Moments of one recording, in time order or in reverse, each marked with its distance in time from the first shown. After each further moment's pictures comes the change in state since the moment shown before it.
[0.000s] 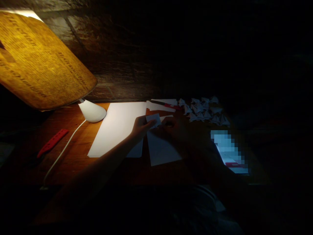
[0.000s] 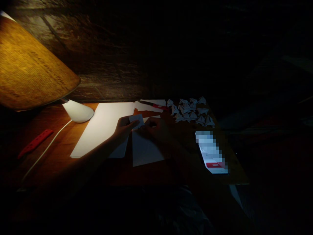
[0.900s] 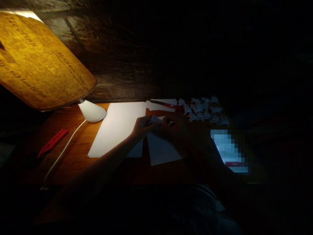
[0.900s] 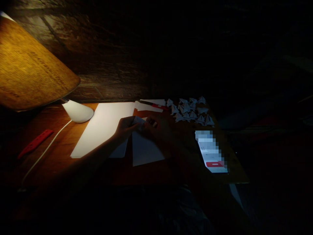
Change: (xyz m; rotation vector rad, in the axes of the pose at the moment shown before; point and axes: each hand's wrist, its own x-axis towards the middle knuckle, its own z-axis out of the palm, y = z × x) left_hand -0.002 0.002 -0.002 0.086 -0.153 0.095; right_hand -0.002 -0.007 -0.008 -0.230 0.045 -0.180
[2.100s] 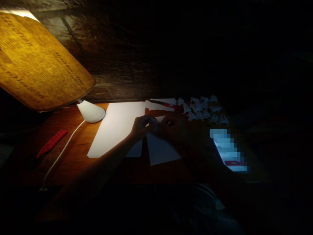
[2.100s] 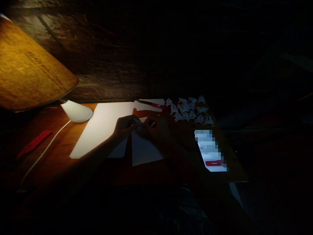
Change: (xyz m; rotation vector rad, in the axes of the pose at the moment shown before) left_hand -0.001 0.007 -0.003 0.108 0.020 0.072; right_hand -0.003 -0.011 0.003 0.017 0.034 0.076
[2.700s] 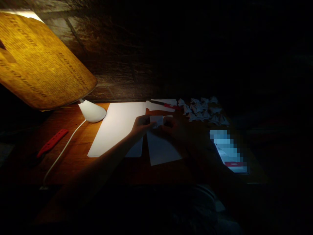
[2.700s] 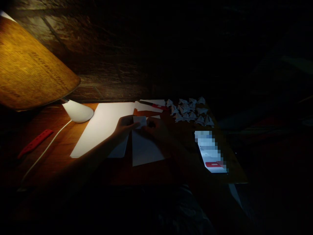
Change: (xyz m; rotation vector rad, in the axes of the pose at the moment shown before) left_hand 0.005 -0.011 0.001 -0.231 0.073 -0.158; right_hand 0.004 0.021 0.005 0.215 -0.129 0.142
